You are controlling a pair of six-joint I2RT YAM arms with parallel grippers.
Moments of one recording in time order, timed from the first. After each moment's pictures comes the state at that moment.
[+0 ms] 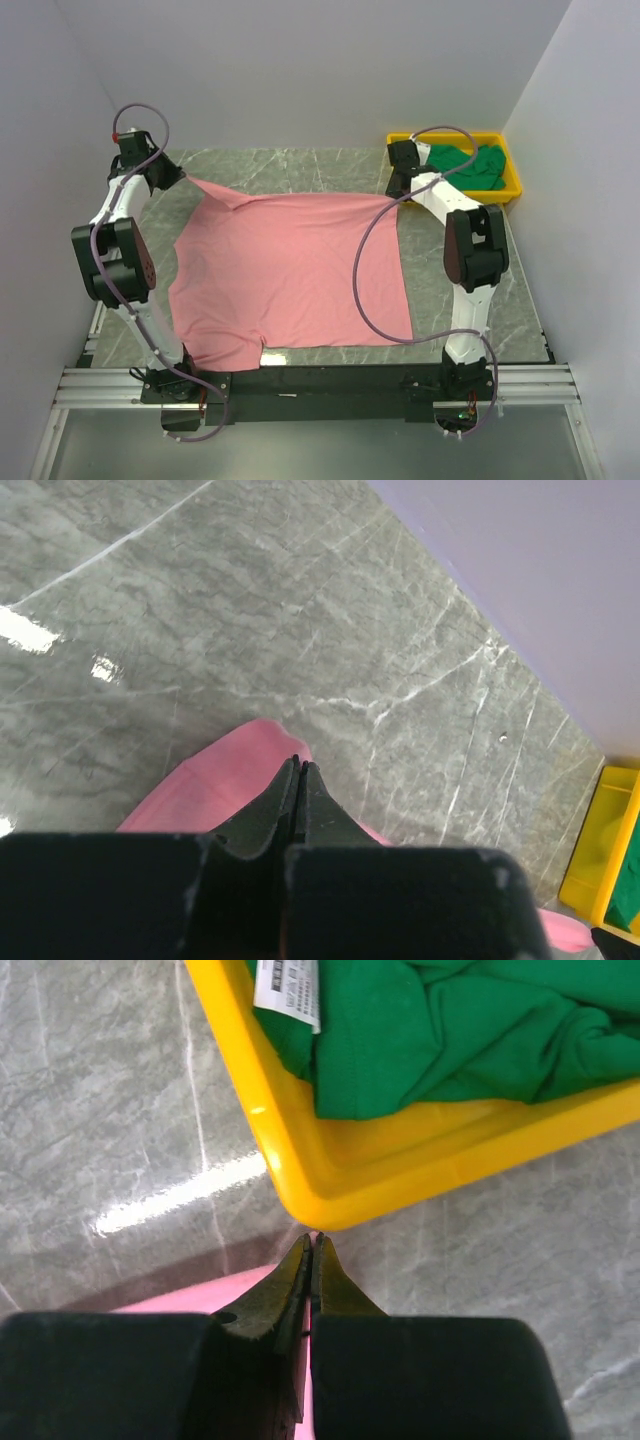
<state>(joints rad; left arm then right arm) 0.23 1.91 1.54 -0.28 0.19 -0.63 0.22 2.06 1.60 -0.44 0.34 0.49</state>
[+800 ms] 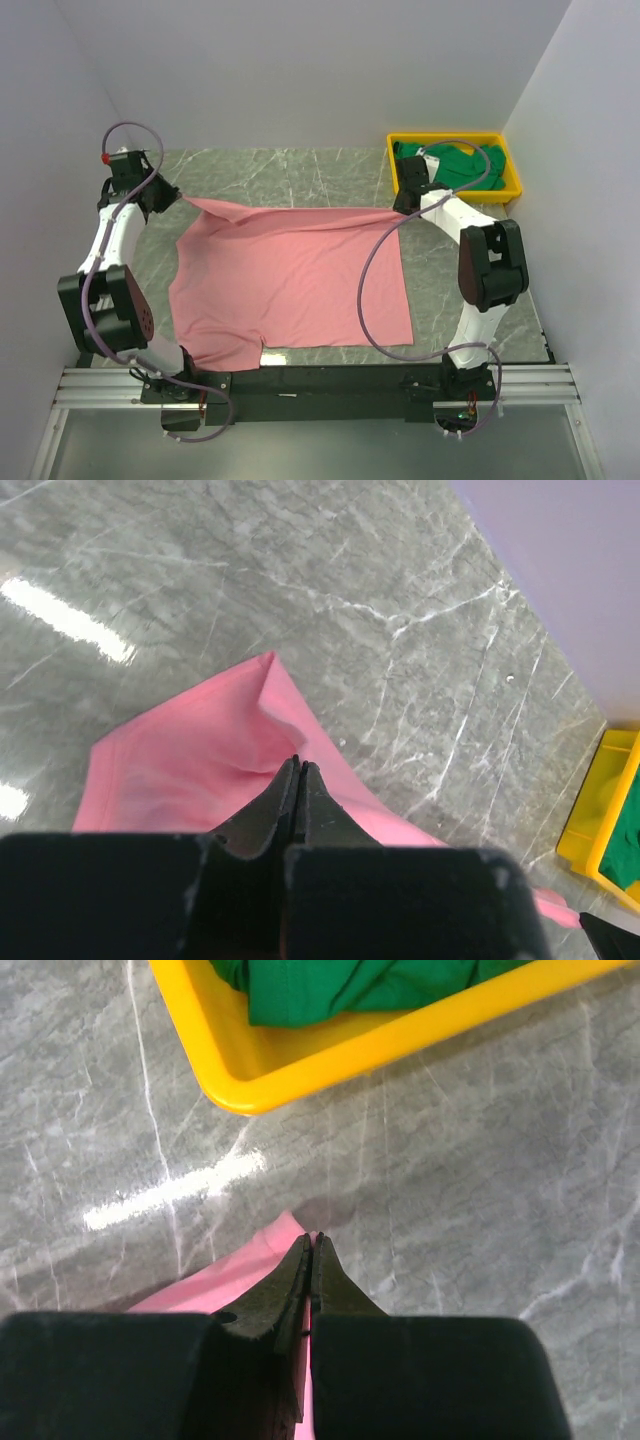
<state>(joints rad) 0.23 1.56 1.24 -0.36 0.14 -0.65 0.22 1.86 1.32 -0.36 0.35 0.48</state>
